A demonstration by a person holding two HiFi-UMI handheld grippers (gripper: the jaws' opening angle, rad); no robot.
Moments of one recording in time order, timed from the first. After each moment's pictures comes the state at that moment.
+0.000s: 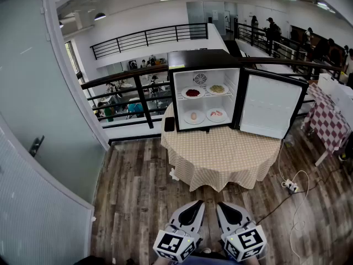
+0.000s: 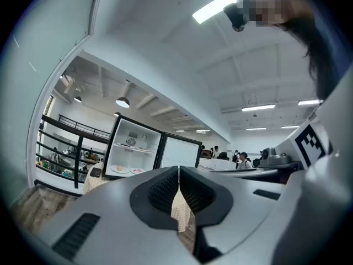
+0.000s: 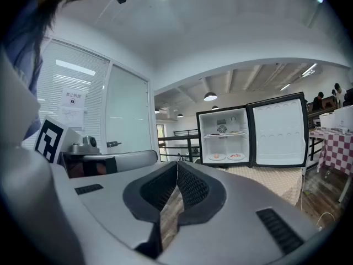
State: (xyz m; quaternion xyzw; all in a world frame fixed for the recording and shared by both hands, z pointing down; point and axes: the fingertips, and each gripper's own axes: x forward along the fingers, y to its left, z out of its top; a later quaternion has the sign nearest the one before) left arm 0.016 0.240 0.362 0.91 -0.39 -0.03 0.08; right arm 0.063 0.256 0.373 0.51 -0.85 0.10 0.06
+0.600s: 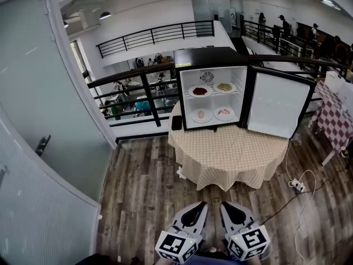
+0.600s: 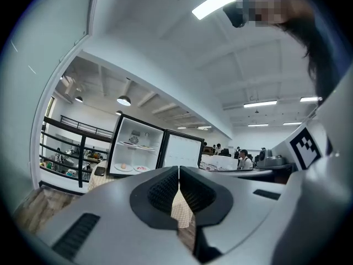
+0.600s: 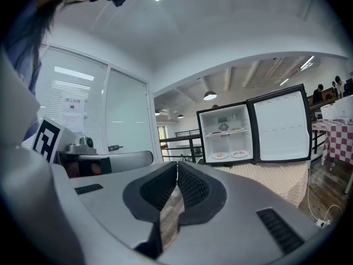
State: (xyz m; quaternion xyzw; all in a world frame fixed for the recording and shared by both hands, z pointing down) left arm 0.008 0.236 0.365 0.91 -0.40 -0.01 0.09; right arm 0.060 0.246 0.378 0.50 -0.85 0.12 0.04
